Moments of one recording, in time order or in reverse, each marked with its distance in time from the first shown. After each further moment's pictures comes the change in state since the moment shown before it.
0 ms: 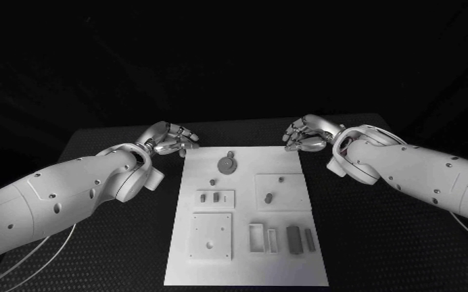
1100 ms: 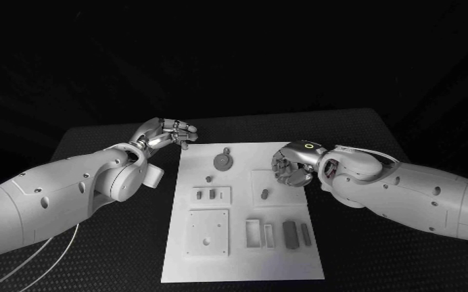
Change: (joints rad) left arm -0.001 -0.011 -0.001 0.029 0.233 0.066 0.093; left_hand -0.012 0.012 -0.055 -0.002 0.000 -0.015 0.003 0.009 0.004 -0.014 0.014 -0.001 -0.004 -0.017 0.015 -0.136 -0.035 -0.009 -0.032 0.013 -0.067 -0.026; right arm -0.061 -0.036 -0.052 0.180 -0.526 -0.009 -0.125; right_hand 0.013 -0.116 0.178 0.097 -0.182 0.044 -0.008 -0.005 0.004 0.050 -0.007 -0.081 0.038 0.083 -0.032 -0.022 0.094 0.000 0.081 -0.032 0.014 0.050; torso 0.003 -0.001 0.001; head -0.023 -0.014
